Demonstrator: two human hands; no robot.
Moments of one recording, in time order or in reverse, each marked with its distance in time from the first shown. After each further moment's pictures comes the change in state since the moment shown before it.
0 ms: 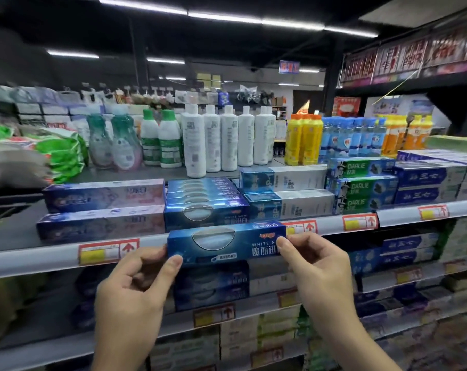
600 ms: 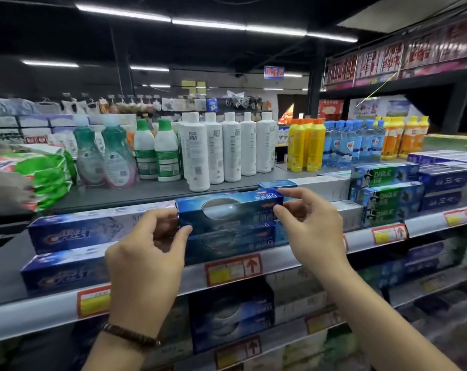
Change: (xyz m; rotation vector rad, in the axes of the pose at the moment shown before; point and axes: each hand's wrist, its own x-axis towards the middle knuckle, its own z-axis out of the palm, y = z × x) left_hand 0.116 0.001 0.015 0.398 -0.016 0.412; right_hand 0.108 0.004 0.079 -0.319 0.080 -0.156
